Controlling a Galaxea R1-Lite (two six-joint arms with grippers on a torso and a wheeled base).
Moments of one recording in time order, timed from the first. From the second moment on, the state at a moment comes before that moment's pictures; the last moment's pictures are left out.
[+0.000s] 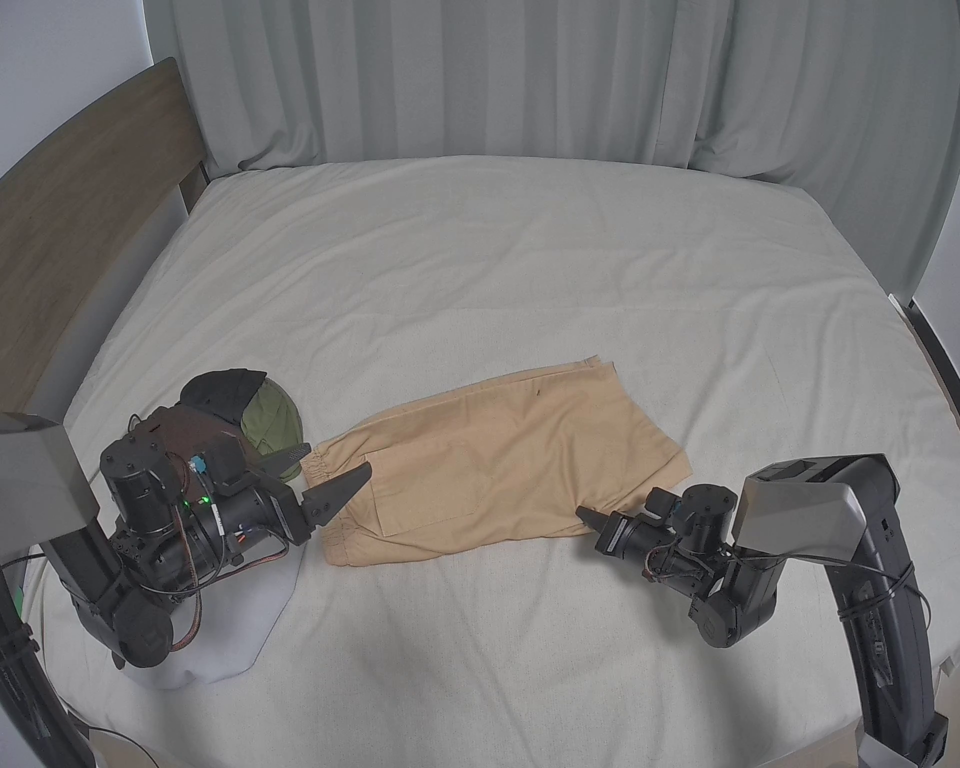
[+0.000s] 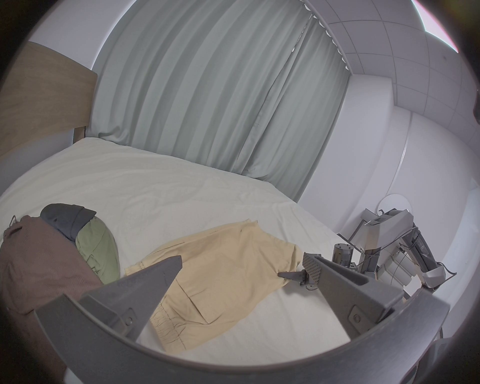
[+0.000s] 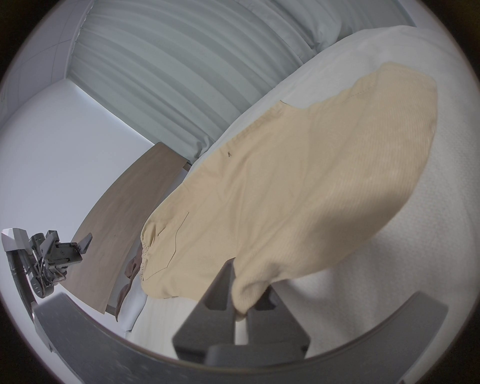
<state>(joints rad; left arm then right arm) -0.23 2.00 -0.38 -1.55 -0.42 -0.20 0.37 2.64 -0.90 -1.54 0.27 0.63</state>
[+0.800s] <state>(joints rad) -0.25 1.98 -0.40 -1.55 -0.42 -0.21 0.39 2.48 -0.58 -1.54 0.27 0.60</state>
